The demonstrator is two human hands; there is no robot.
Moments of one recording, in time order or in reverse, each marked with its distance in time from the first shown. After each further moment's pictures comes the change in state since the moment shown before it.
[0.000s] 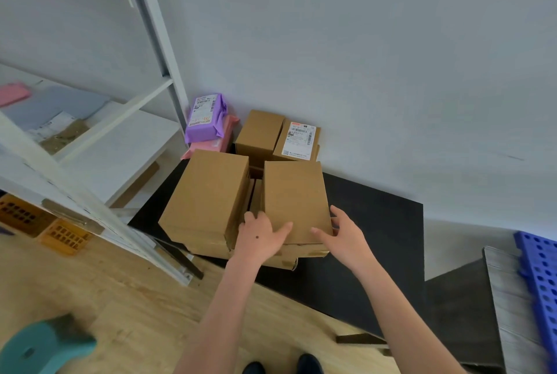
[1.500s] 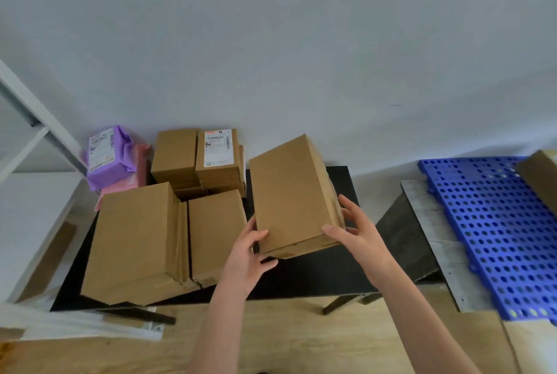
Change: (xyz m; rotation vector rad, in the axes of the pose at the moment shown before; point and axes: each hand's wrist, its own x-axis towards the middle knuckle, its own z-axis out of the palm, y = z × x) left_hand -0.023 0.032 0.042 -1.307 -0.672 -0.018; right_hand -0.089 0.059 -0.060 0.575 0.288 0.029
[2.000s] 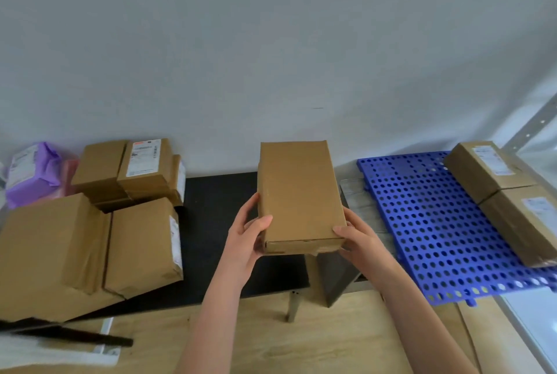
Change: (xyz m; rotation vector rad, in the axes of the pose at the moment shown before) left_hand 0.010 -0.081 0.163 0.306 -0.089 0.217; right_hand -0.036 0.043 -0.183 0.335 -0.093 0.062
